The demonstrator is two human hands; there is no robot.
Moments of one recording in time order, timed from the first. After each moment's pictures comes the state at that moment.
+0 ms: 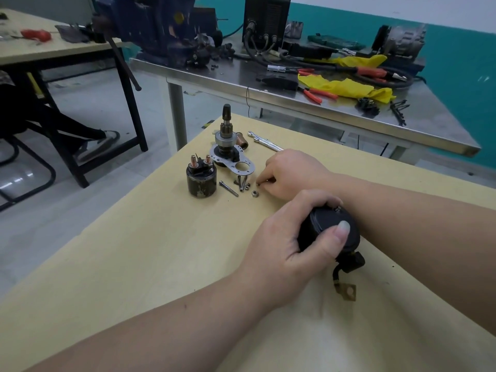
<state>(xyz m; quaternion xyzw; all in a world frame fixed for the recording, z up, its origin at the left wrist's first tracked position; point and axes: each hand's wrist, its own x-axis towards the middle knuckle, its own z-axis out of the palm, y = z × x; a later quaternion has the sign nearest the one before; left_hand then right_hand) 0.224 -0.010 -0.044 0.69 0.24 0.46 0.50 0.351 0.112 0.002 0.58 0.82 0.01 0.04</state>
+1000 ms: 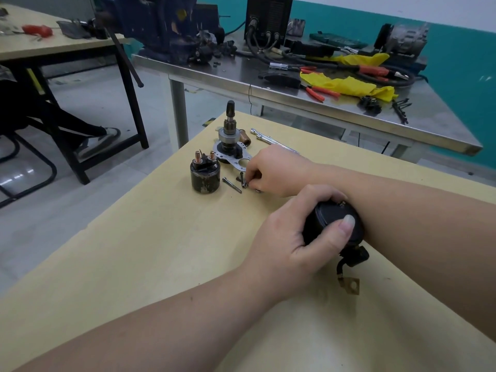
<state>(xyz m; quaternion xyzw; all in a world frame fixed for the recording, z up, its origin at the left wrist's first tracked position) 0.223 -0.012 -0.039 0.69 0.25 0.47 0.48 0.328 0.124 -0.001 0.55 0.83 -0.05 0.00</state>
